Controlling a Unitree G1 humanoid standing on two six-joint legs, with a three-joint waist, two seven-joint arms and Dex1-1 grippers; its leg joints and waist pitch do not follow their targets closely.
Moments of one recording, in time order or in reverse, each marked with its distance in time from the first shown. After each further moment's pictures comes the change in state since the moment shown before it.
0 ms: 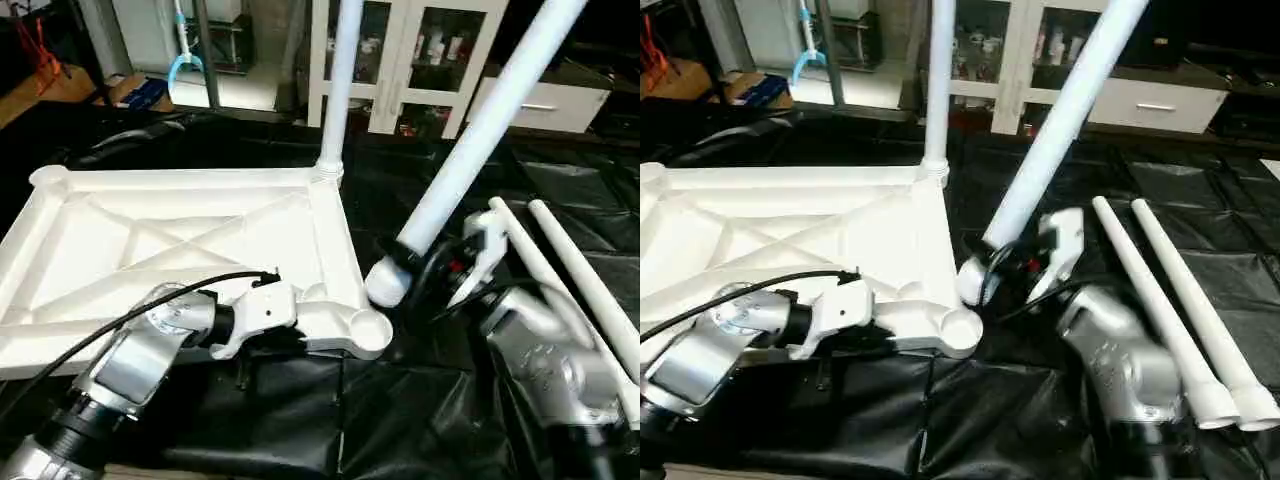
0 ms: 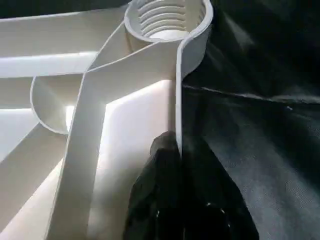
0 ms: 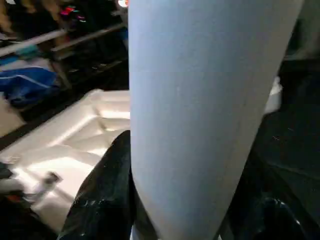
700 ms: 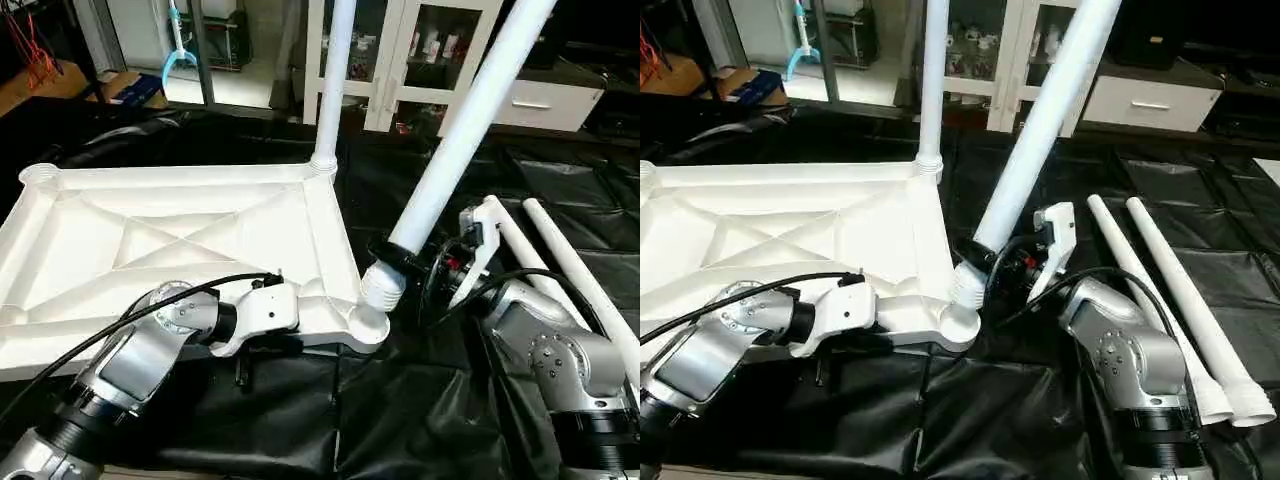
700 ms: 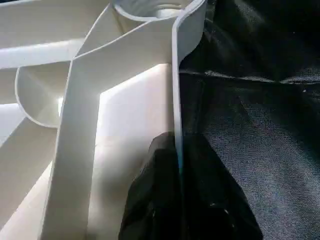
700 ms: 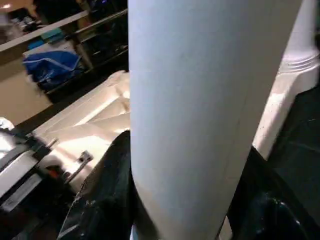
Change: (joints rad) left arm -0.022 0.028 -0.034 0.033 0.027 -0.045 -0.015; right arm -0.004 -0.021 0.032 0.003 0.016 0.082 0.077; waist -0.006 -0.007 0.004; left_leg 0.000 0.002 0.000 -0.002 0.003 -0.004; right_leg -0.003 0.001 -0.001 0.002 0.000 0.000
